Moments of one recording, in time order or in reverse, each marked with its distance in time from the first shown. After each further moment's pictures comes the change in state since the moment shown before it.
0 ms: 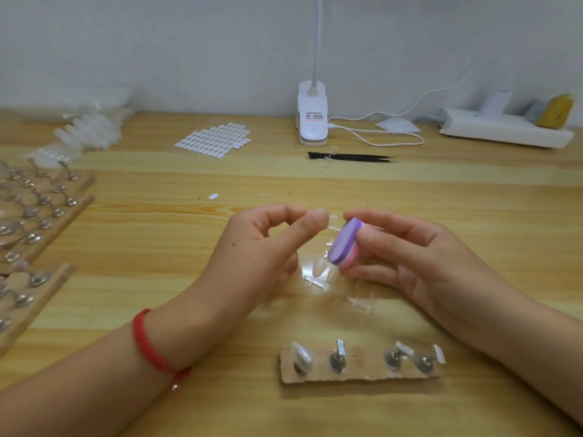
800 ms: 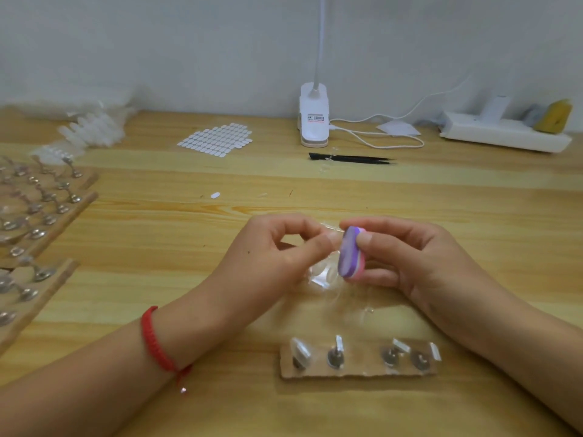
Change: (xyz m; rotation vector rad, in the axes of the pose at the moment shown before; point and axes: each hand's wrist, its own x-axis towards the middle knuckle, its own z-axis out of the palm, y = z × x) left_hand -0.004 0.004 0.004 0.068 -0.116 0.024; right_hand -0.001 0.001 0.004 -0.134 0.037 -0.026
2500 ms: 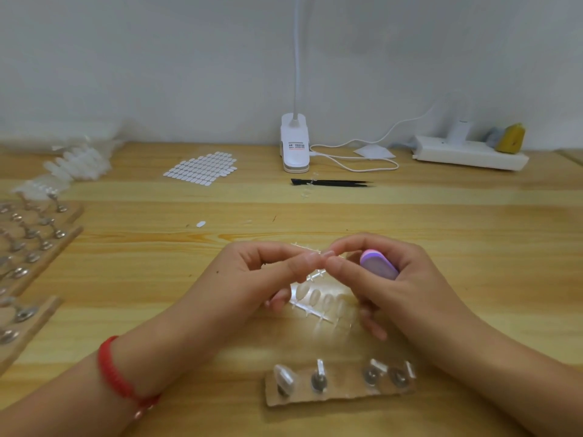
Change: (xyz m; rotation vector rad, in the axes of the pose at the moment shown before) left_hand -0.001 0.008 -0.010 -0.100 -0.143 -0.052; right_hand -0.011 -0.009 0.009 -0.242 0.075 -0.169
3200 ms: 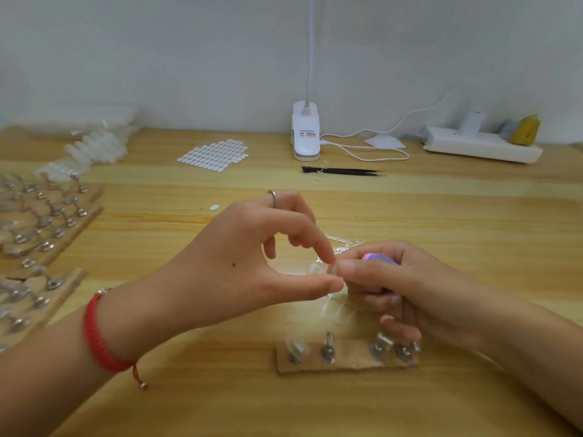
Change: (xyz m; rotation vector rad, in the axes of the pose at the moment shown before) left_hand -0.013 0.024 -0.012 0.666 -0.076 0.428; right_hand 0.000 -0.005 -0.011 0.204 -0.475 0.328
